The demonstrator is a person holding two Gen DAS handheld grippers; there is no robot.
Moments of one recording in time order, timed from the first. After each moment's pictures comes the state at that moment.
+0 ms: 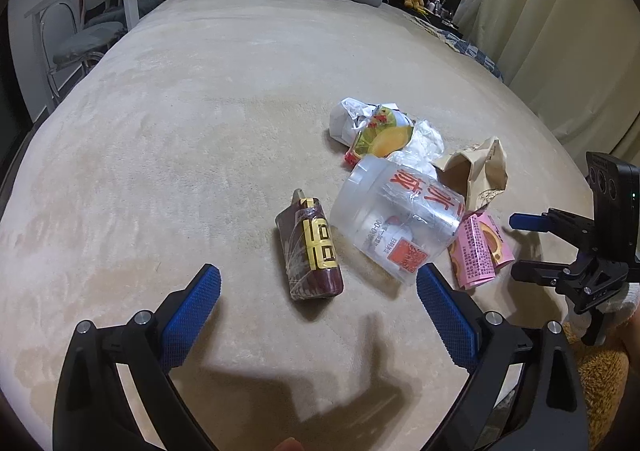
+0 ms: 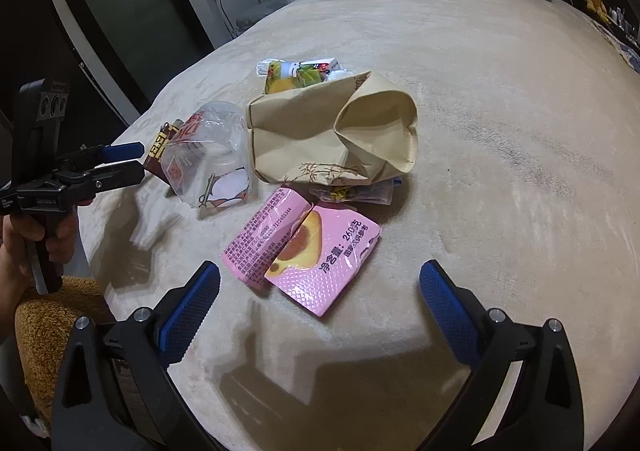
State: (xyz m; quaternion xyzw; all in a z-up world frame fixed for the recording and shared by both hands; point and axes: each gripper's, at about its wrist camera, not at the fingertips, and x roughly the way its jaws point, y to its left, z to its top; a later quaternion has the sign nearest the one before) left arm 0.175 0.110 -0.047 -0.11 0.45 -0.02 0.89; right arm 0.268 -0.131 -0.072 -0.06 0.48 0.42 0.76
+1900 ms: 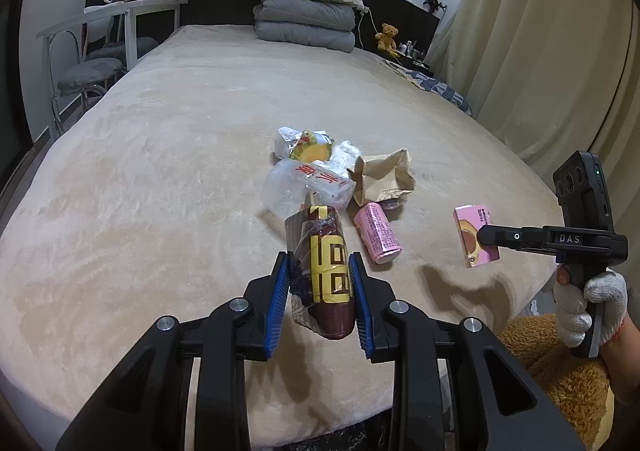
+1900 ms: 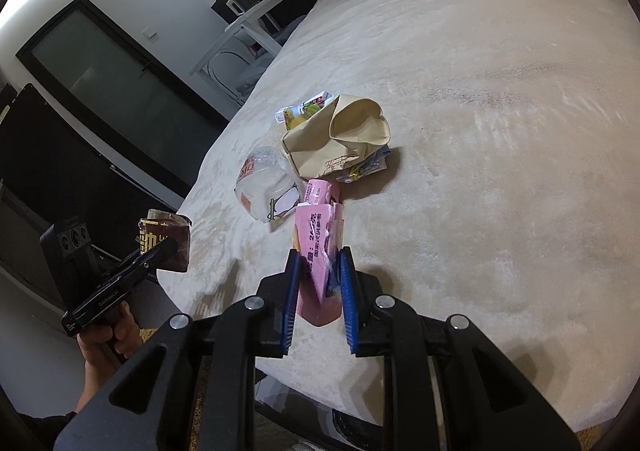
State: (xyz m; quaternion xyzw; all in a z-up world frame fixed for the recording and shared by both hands) left arm 0.079 0.055 -0.007 -0.12 0.36 -0.04 0.93; right arm 0.225 -0.218 -0.036 0.13 0.48 0.42 0.76
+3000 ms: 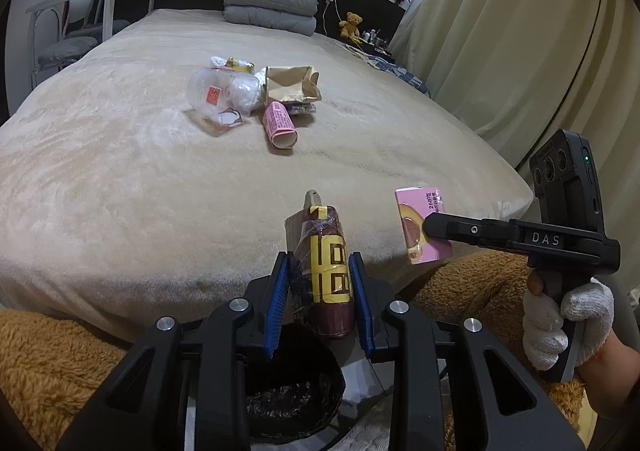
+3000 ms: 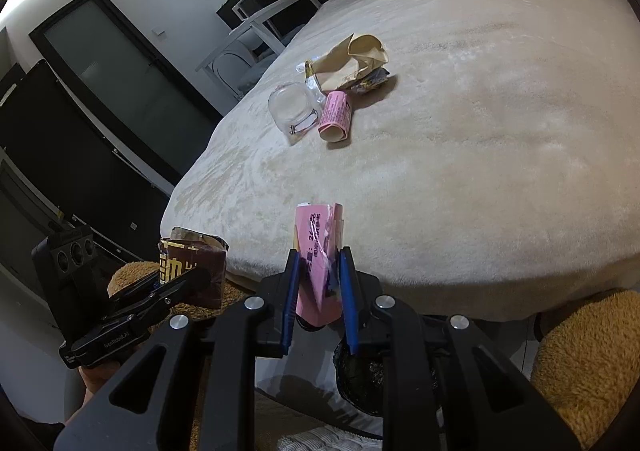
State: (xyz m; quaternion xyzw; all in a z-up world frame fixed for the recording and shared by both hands) left arm -0.024 -0.036 -0.055 -0.14 0.36 -0.10 0.92; right arm 0.096 -0.246 -0.063 0.12 0.46 0.40 0.78
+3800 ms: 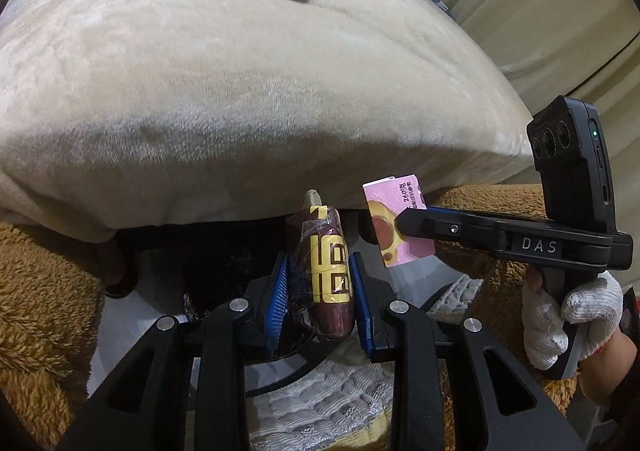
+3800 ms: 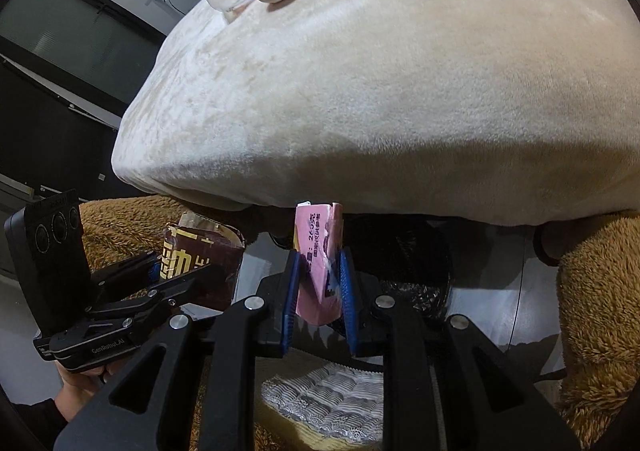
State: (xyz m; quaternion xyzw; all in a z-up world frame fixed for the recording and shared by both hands) left arm -0.002 -0.053 -0.140 -0.19 0.53 -0.11 0.82; right arm 0.085 -0.229 -0.142 0.07 0.61 0.35 0.71
